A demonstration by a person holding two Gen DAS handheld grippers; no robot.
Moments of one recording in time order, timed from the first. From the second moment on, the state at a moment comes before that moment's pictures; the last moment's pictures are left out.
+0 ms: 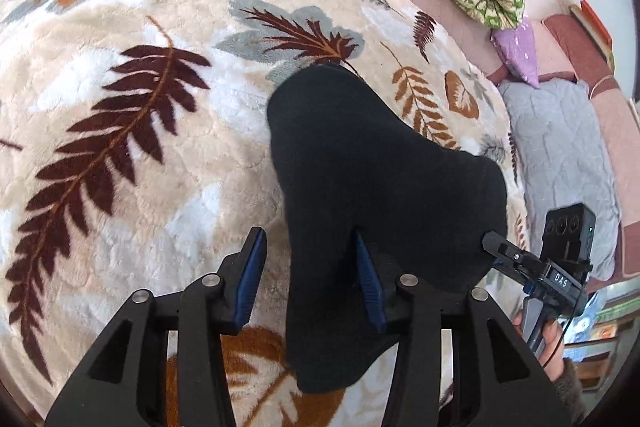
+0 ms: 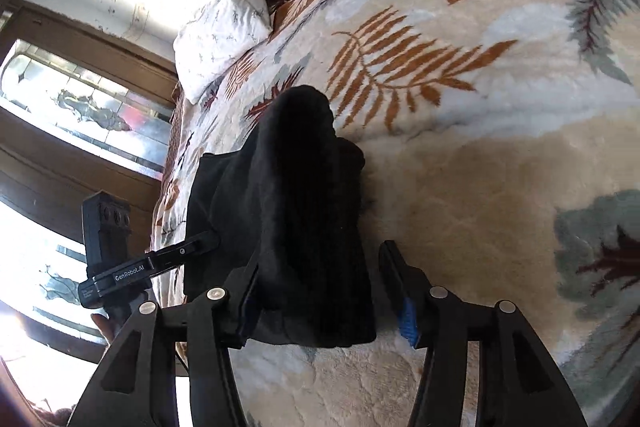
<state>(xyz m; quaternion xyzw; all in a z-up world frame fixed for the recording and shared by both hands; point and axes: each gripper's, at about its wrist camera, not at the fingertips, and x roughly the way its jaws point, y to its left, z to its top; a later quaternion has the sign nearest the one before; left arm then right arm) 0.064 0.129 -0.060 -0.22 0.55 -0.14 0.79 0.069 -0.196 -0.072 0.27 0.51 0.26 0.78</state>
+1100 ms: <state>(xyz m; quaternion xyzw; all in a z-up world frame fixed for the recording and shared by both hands) -0.084 -0.029 -0.011 -0.02 0.44 0.04 0.90 -0.137 -0.214 0.023 0.01 0.35 -0.03 0.94</state>
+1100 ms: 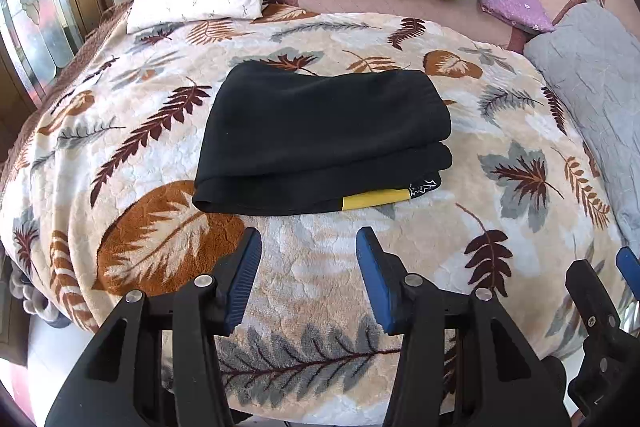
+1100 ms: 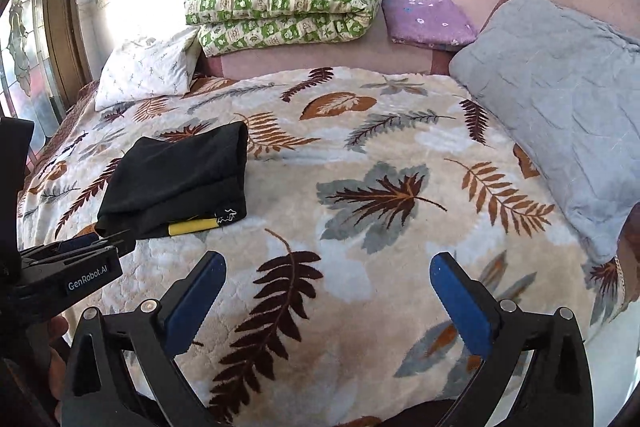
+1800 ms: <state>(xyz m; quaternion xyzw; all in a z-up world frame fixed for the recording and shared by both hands) -0.081 -0.025 -0.016 -0.07 0.47 -0.05 0.88 -0.128 -0.224 -0.003 0.05 0.40 -0.02 0.91</state>
